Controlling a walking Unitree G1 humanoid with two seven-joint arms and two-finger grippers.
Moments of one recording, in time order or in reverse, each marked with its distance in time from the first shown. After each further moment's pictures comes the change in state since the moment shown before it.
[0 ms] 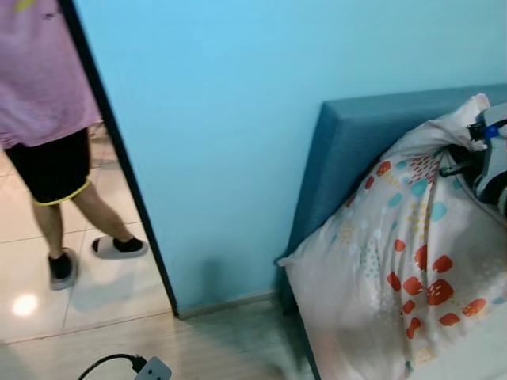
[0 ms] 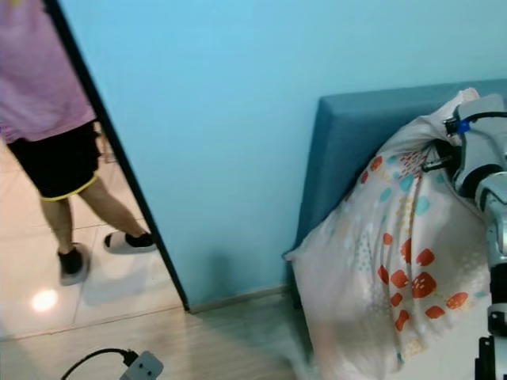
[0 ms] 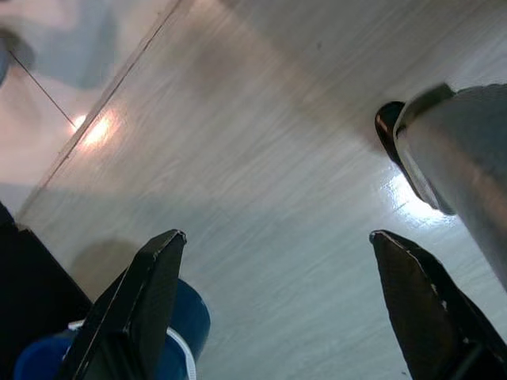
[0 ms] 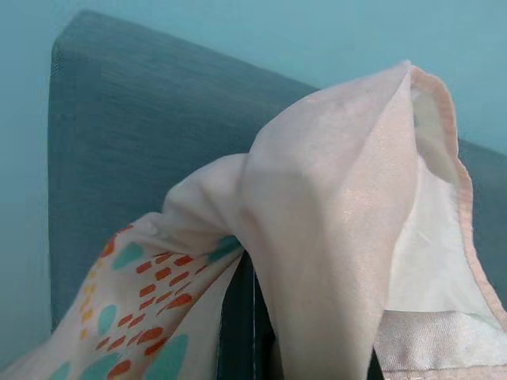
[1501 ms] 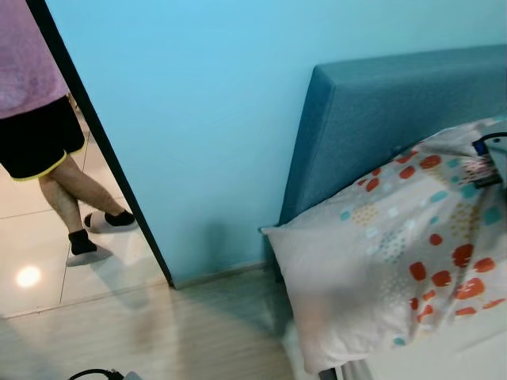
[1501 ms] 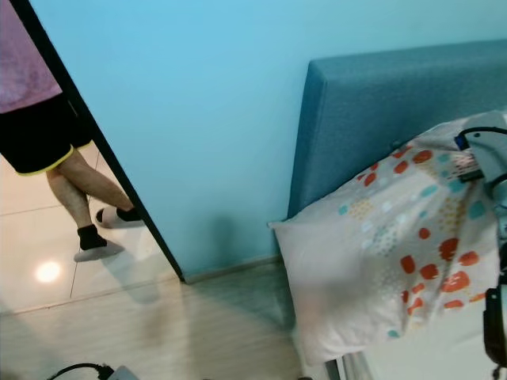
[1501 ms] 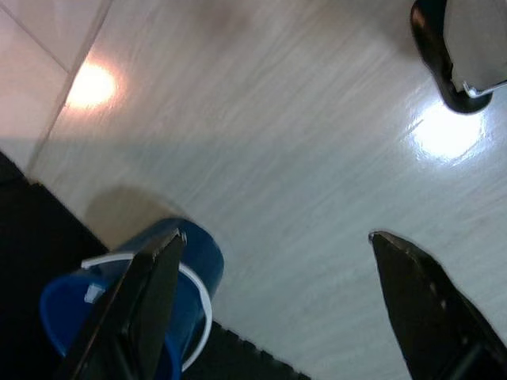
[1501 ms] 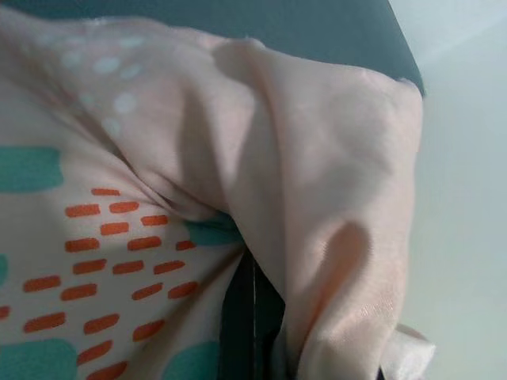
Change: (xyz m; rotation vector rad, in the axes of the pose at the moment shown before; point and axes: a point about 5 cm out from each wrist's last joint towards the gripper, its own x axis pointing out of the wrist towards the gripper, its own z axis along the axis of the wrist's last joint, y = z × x) left arm -0.019 0.015 -0.044 0.028 0.037 0.091; right arm -0.005 -0.067 -0.035 -0.440 0.316 -0.442
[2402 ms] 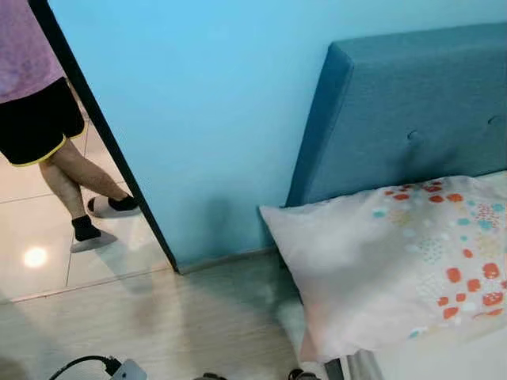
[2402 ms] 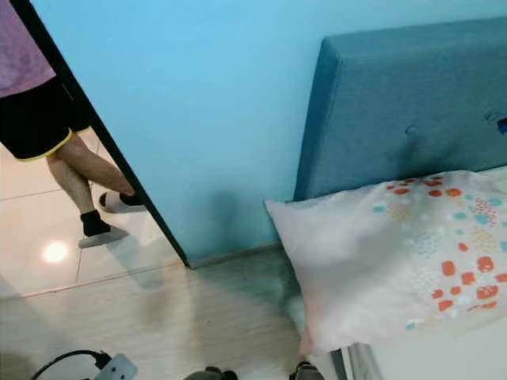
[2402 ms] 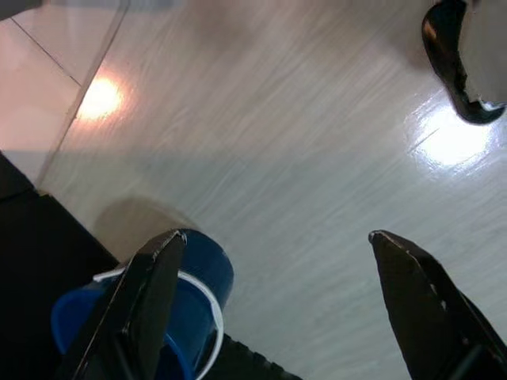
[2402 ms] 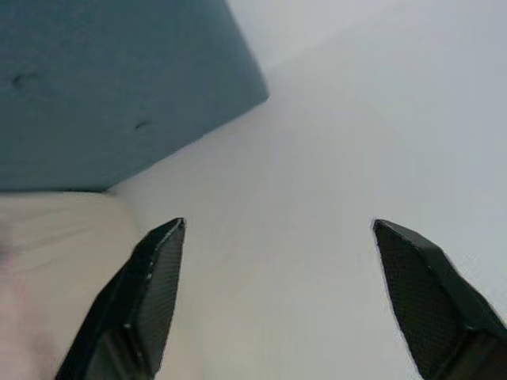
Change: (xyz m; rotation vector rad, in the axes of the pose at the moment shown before) left arm 0.007 0.013 0.020 0.011 -0.053 0.022; right arm -0.005 -0.018 -0.010 -0.002 0.000 -0.311
